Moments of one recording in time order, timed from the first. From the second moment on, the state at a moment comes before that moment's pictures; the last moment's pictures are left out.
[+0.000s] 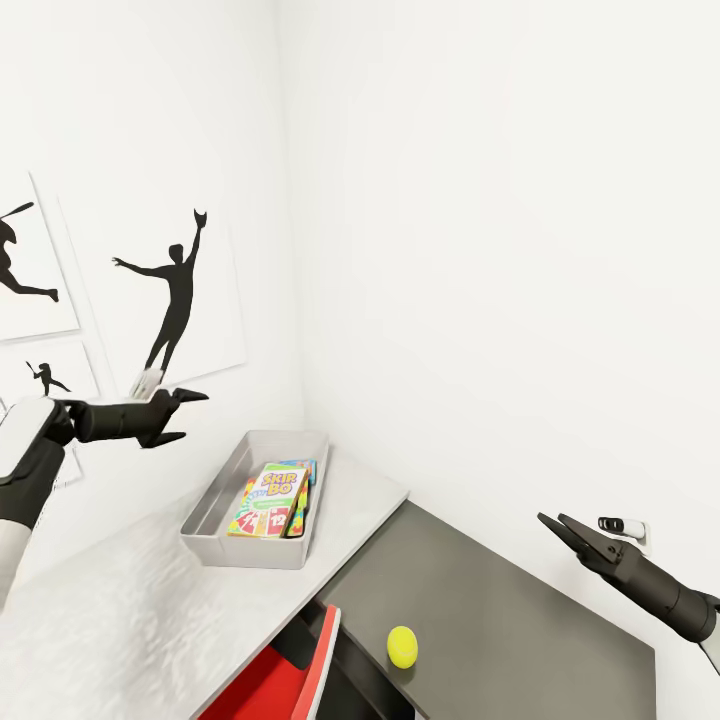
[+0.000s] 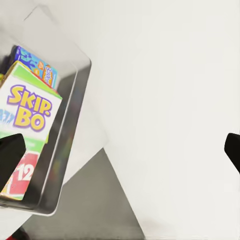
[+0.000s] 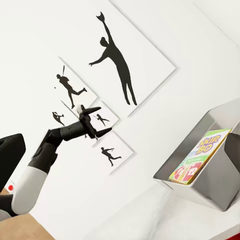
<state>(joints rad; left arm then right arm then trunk) -0.92 0.45 0.02 -1.01 1.63 1.04 0.49 -0.25 -0.41 -0.25 -1.10 -0.84 0.63 1.31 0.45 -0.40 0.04</state>
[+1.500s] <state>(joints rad) -0.51 1.03 -0.44 -1.27 1.20 1.04 -0.28 -0.25 -0.42 -0.25 -1.10 -0.84 0.63 1.31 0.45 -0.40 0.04</state>
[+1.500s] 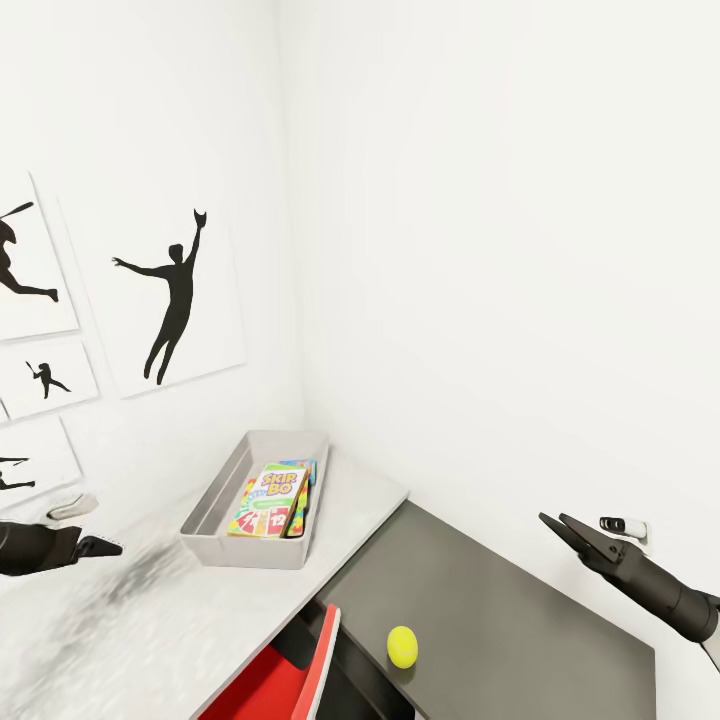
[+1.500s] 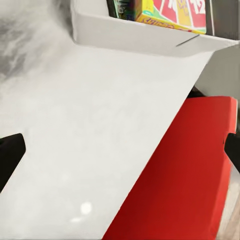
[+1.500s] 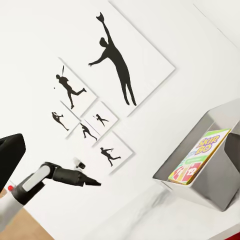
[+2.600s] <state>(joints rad) -0.51 0.82 -0.36 -0.82 1.14 0.85 -0.52 -0.25 -0.40 -0.24 -1.12 -0.71 0.63 1.22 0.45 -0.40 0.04</state>
